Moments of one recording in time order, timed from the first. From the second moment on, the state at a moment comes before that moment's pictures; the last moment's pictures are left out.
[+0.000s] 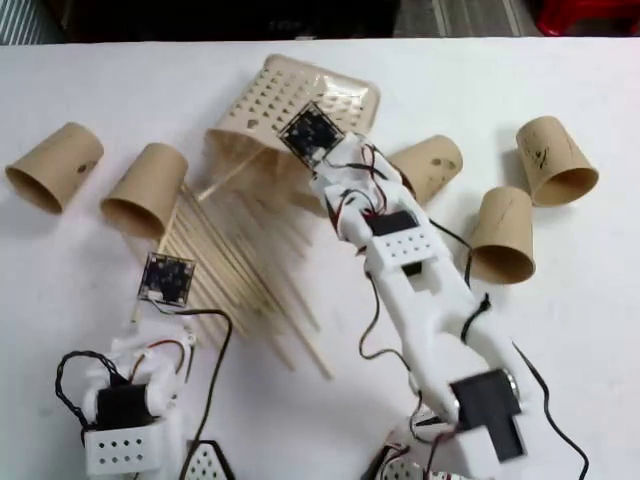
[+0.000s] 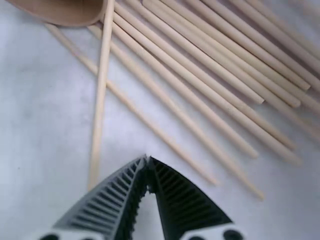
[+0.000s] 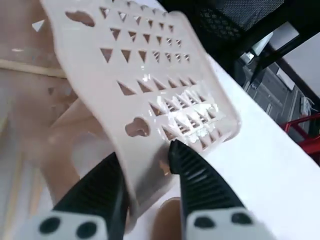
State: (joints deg) left arm -11.8 -103.3 97.2 73.2 -16.3; right arm -20.7 -8.2 36.3 9.1 34.6
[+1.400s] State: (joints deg) left arm -11.8 -103.3 97.2 73.2 -16.3; right arm -24.1 -29.8 24.3 58.7 26.9
